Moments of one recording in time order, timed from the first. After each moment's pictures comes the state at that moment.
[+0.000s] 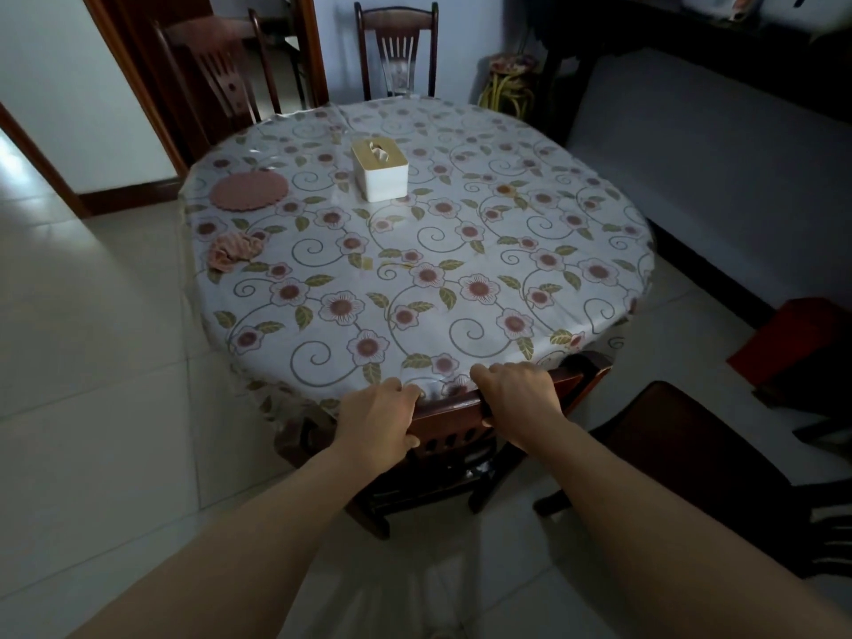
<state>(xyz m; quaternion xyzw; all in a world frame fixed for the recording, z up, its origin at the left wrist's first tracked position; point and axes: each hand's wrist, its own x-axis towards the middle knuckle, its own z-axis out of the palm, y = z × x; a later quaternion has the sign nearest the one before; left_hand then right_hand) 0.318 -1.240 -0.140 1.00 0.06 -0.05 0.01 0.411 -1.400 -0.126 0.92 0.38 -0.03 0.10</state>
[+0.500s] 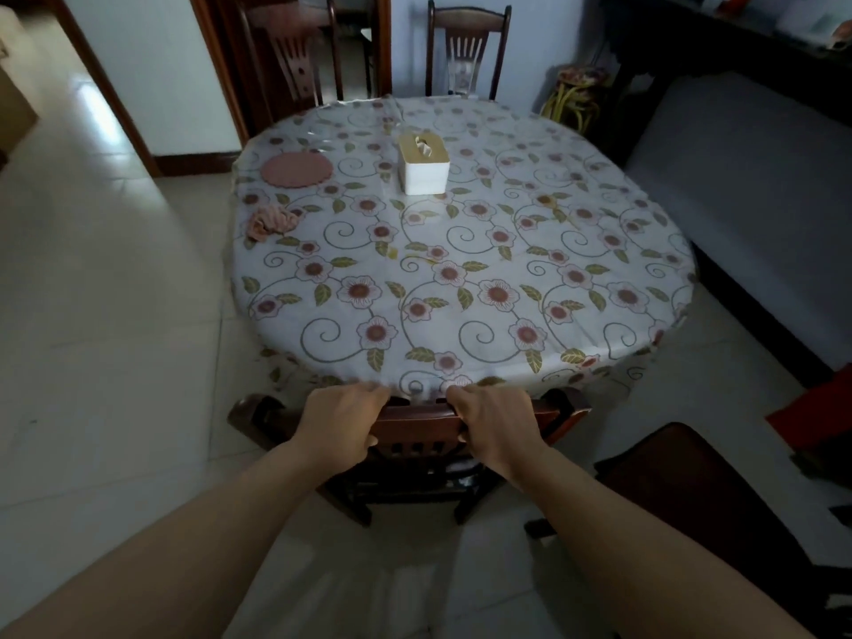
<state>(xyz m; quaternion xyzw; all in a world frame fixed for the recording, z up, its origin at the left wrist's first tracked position) 0.293 -1.246 -0.143 0.99 0.12 -0.07 0.02 0.410 -1.415 -0.152 0.87 0.49 0.02 -0.02</state>
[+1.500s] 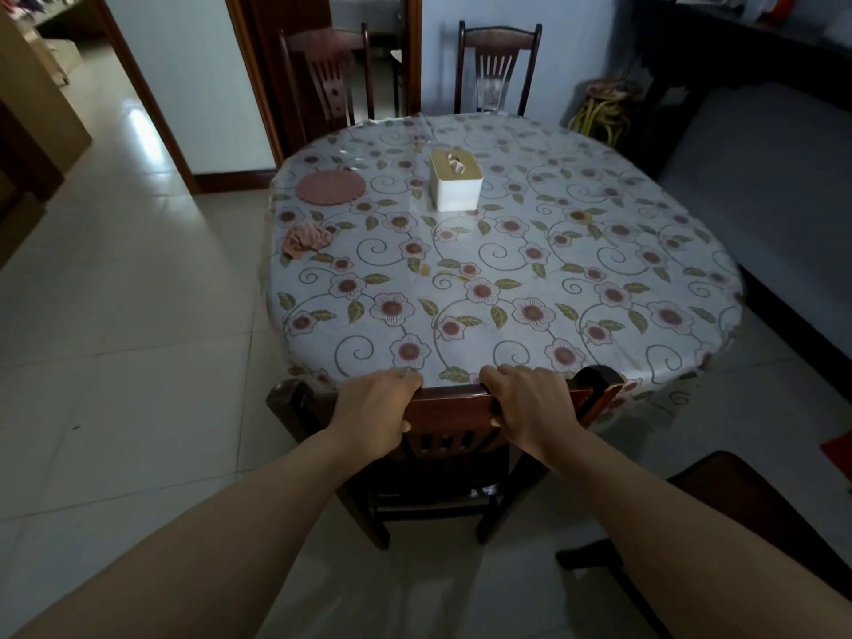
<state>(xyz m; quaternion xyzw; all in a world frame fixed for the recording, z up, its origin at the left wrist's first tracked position) 0.313 -1.220 -0.129 0.99 0.14 -0.03 0.02 0.438 -1.381 -0.130 0.87 0.50 0.02 0.02</state>
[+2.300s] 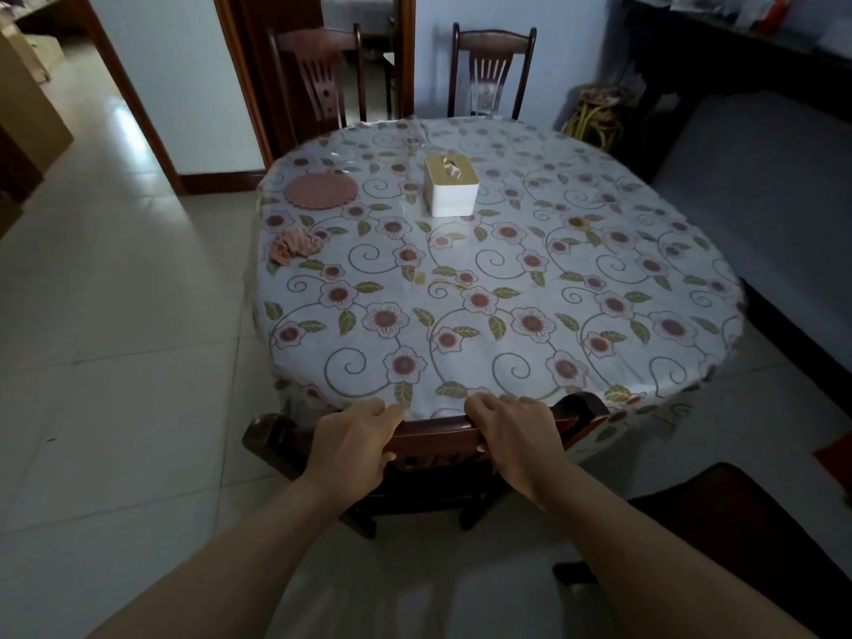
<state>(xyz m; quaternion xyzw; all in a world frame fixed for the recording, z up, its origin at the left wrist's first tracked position) 0.305 -1.197 -0.174 0.99 0.11 0.06 0.02 0.442 -1.365 -0.172 0.85 0.52 0.10 0.01</state>
